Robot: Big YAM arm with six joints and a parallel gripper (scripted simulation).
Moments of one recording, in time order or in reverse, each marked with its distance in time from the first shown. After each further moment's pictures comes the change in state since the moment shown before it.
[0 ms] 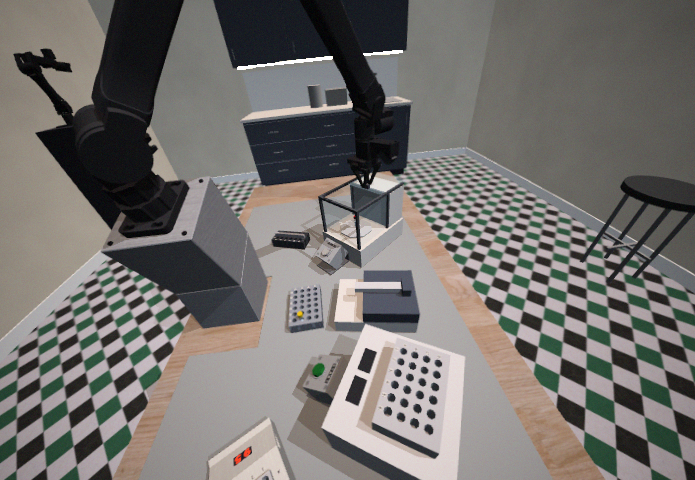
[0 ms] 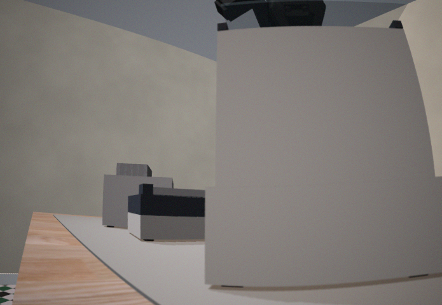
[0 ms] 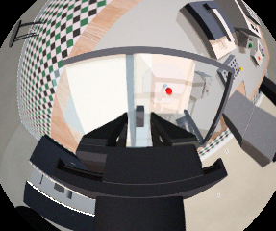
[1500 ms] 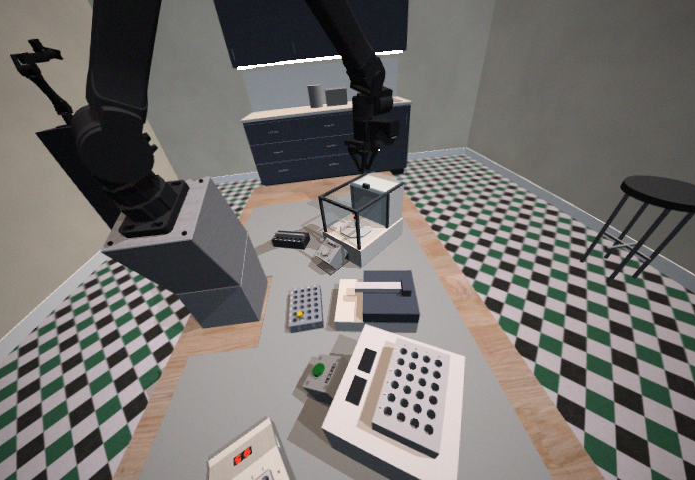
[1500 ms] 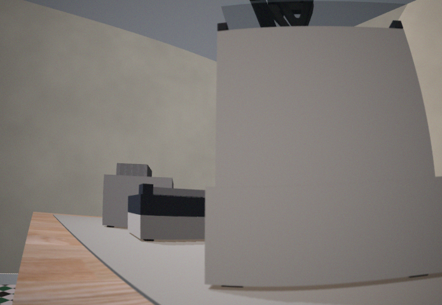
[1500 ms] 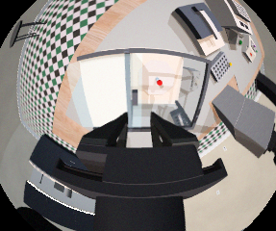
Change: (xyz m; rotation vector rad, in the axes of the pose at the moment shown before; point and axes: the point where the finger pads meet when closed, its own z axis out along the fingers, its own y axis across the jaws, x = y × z) arm 0.000 -0.007 -0.054 0.020 0.002 -0.001
